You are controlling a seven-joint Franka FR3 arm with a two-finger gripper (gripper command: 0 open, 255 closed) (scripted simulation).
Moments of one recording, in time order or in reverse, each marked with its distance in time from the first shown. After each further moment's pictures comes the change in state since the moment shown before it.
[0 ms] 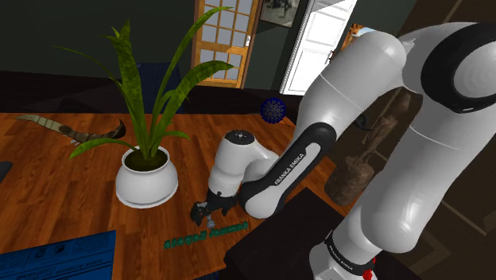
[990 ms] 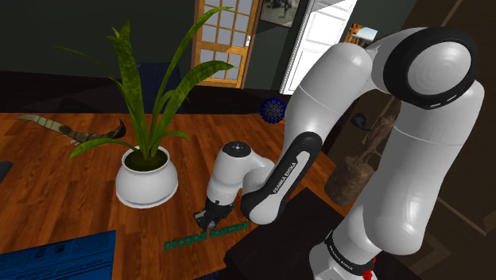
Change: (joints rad) arm 0.087 0.130 -0.129 0.022 -0.195 0.101 0.143
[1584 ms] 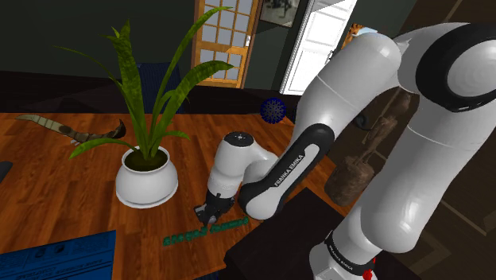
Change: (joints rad) arm -0.090 -0.112 0.130 -0.018 0.164 -0.088 -0.118
